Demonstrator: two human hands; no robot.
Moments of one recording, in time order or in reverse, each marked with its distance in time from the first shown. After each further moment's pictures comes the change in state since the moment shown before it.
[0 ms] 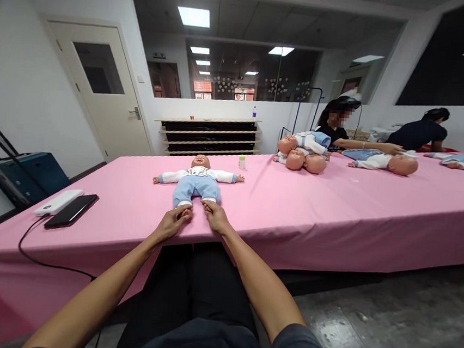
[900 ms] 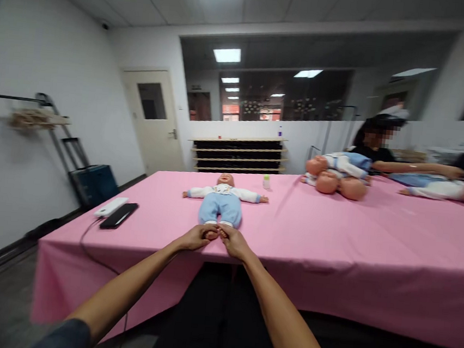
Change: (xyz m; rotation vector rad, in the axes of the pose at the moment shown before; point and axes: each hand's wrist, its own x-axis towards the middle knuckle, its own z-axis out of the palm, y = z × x) left_hand 0.004 0.035 -0.023 -0.134 -0.307 0.070; right_hand -0.010 -0.038 0.004 -0.181 -0.200 -0.117
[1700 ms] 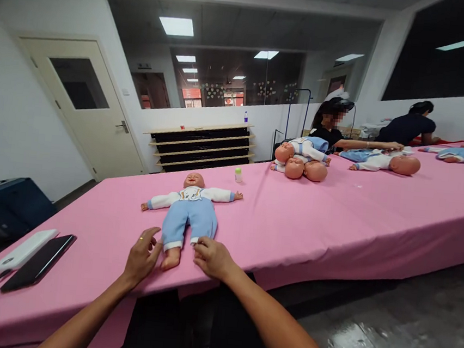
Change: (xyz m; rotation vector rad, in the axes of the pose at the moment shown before) left_hand -0.001 -0.045 -0.044 0.441 0.505 -0.167; right_hand 0.006 0.008 -0.012 -0.379 -0.045 -0.021
